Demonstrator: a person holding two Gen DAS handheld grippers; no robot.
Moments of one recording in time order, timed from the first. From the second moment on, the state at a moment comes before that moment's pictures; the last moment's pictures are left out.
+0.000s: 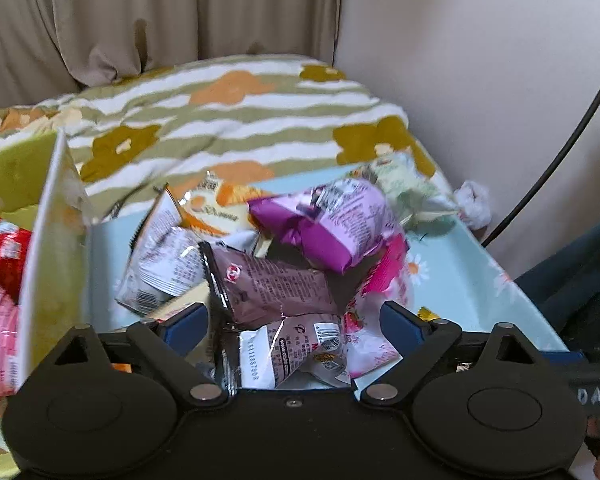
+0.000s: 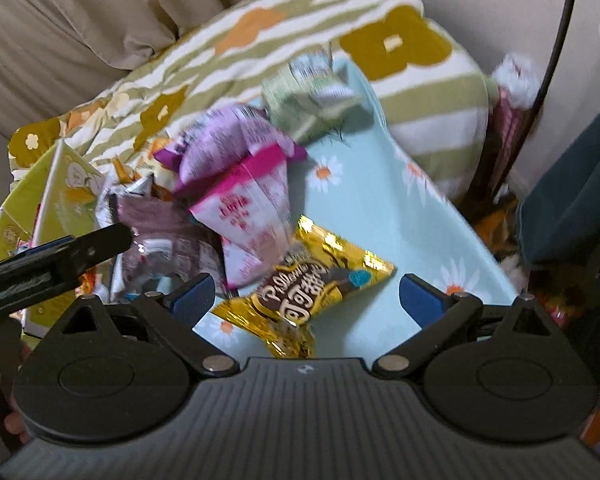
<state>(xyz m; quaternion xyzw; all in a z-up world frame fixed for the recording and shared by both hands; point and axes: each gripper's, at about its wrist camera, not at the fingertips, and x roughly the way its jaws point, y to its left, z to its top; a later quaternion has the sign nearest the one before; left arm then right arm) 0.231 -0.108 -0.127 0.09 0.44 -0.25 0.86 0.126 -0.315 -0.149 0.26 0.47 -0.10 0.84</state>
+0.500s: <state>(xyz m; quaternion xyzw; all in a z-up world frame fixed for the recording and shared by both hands) 0.257 -0.126 -0.172 0.13 0.49 -0.26 0.82 0.132 -0.322 -0.188 0.35 0.47 -0.13 0.80</state>
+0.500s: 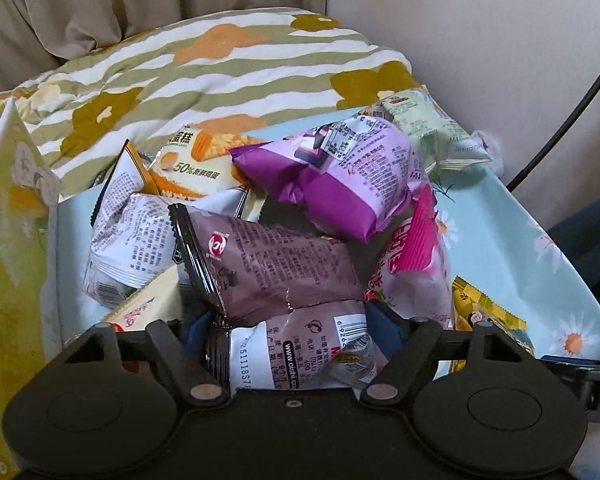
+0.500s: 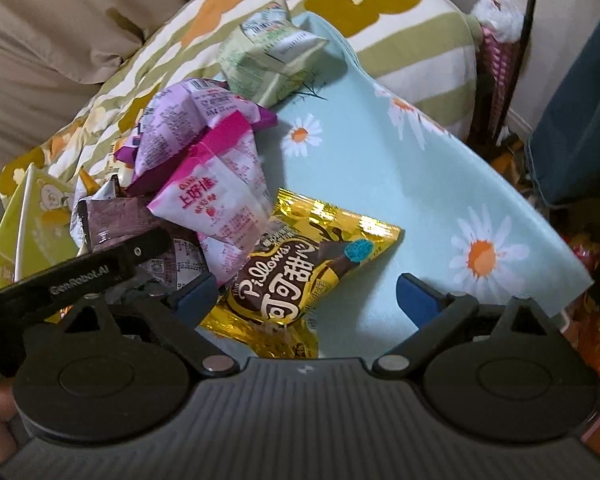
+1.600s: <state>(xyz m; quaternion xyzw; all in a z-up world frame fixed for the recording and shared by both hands) 0.222 -0.107 -0.132 0.11 0.45 -0.25 0.85 0.148 -0.321 -0.202 0.31 0.50 -0.12 0.80</state>
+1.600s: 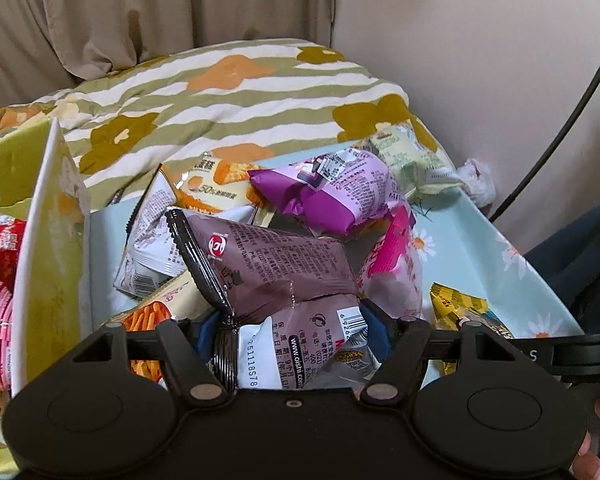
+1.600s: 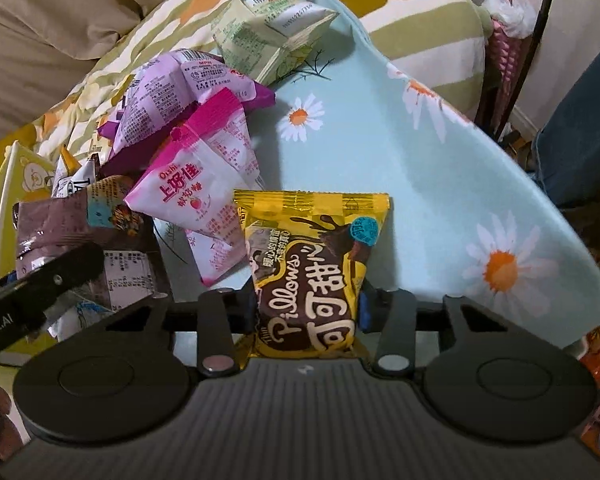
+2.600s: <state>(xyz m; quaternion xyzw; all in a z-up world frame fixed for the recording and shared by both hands) 0.188 0.000 0.002 -0.02 0.30 -0.01 0.95 0.234 -0.248 -0.045 0.15 0.37 0.18 0.90</state>
